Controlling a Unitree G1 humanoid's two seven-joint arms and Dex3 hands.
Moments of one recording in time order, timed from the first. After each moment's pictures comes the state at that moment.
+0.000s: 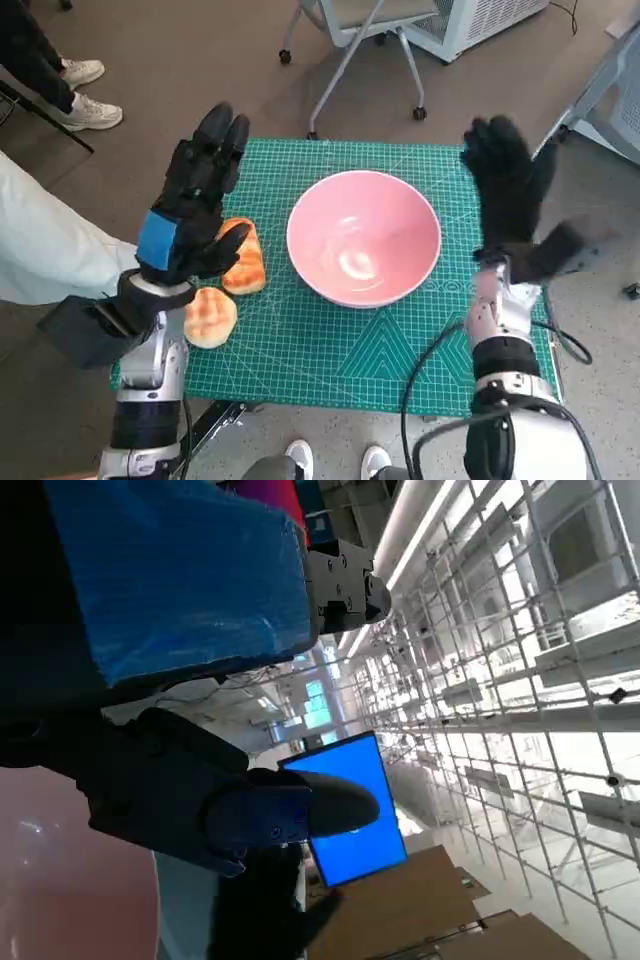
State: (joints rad) left arm -0.42 0.18 0.14 0.18 -0.30 -0.41 -0.42; right arm -0.86 -0.12 -0.37 1.10 0.25 -0.69 0.32
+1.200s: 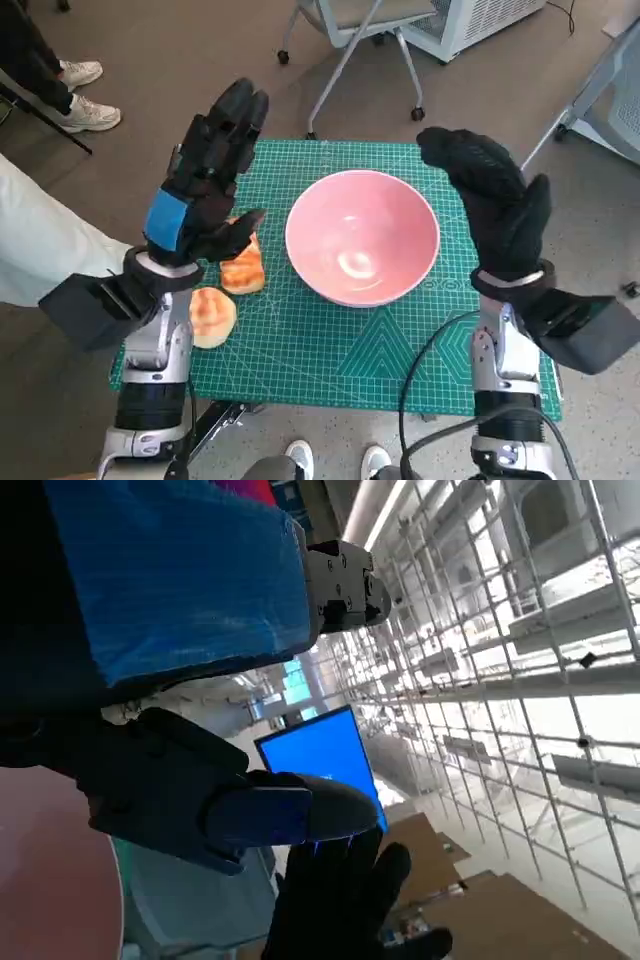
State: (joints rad) left arm -0.50 0.19 0.12 0.19 -0.31 -0.41 -0.48; right arm -0.57 -0.08 -0.13 0.36 0.35 -0.57 0.52
